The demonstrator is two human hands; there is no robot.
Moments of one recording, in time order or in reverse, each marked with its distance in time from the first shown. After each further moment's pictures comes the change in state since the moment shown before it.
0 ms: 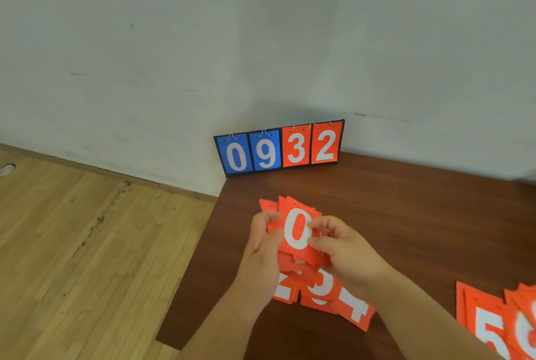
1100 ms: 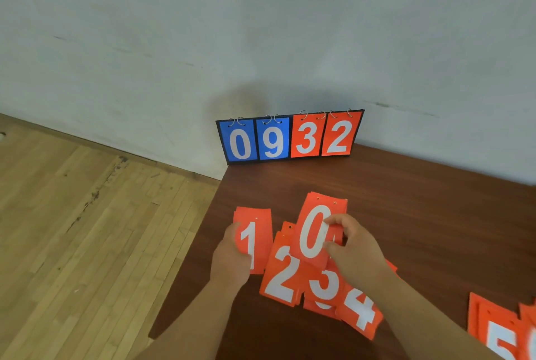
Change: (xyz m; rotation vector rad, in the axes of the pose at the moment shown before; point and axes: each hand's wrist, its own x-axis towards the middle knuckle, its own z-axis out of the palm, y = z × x) left_hand 0.103 -0.128 -0.063 0.708 0.247 -0.189; right_hand 0.058 0.026 -0.015 -0.612 0.198 -0.173
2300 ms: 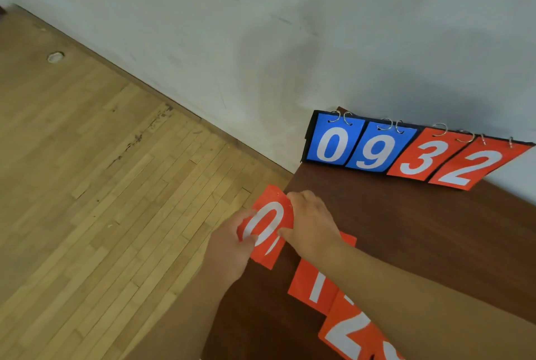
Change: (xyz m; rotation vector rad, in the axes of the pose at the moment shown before) left_hand 0.076 -0.081 -0.087 -0.244 0.046 -0.032; right_hand 0.135 -0.101 0.198 -0.632 -0.278 -0.443
